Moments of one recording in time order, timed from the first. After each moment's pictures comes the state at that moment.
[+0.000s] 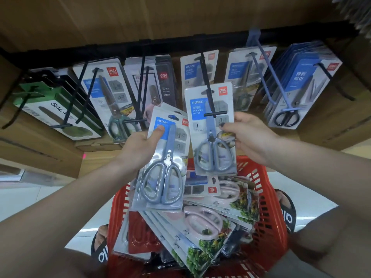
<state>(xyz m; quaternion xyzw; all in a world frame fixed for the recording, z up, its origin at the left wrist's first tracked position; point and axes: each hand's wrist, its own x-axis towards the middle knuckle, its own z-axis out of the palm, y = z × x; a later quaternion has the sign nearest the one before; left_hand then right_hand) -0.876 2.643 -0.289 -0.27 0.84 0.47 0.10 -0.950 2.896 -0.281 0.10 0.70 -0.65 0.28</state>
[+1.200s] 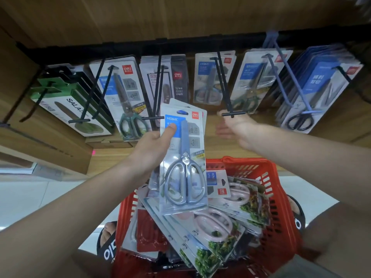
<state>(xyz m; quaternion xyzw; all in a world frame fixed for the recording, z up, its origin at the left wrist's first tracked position) -0.865 2.641 -0.284 -0.26 0.77 0.57 0.13 -0.980 2.836 -0.298 0.18 0.75 -0.58 0.25</state>
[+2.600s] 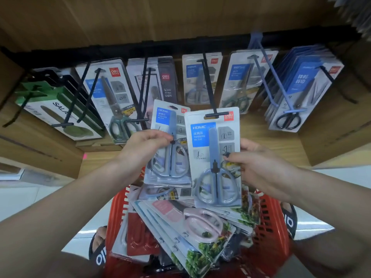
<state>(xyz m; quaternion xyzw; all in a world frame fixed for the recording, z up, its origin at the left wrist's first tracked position) -0.872 2.644 -0.289 -0.24 0.77 0.58 0.10 -0.897 2.922 -0.282 0.07 0.60 -0.70 0.39</state>
